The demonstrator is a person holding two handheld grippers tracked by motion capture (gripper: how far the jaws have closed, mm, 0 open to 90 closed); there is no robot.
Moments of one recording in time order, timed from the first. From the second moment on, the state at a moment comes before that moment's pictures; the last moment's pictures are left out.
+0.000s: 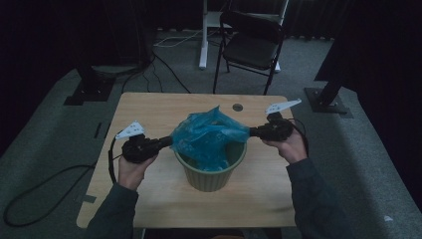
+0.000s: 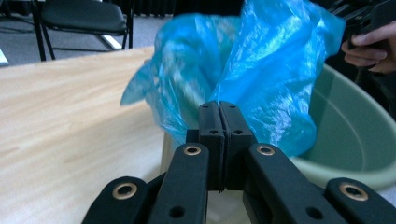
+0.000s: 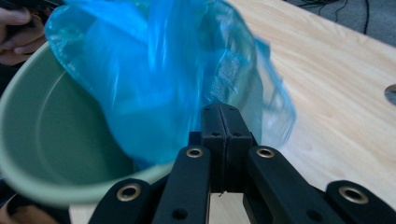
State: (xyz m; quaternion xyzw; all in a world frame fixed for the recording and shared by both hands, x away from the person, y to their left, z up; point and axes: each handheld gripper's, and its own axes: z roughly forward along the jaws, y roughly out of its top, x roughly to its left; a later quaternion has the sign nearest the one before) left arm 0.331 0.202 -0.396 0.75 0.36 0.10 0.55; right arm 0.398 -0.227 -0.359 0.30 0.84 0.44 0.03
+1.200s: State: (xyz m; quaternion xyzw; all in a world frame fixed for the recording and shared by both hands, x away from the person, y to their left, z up) left arm 0.359 0.195 -0.418 0.74 0.40 0.11 0.53; right arm 0.404 -0.229 -0.377 0.33 0.84 0.44 0.04
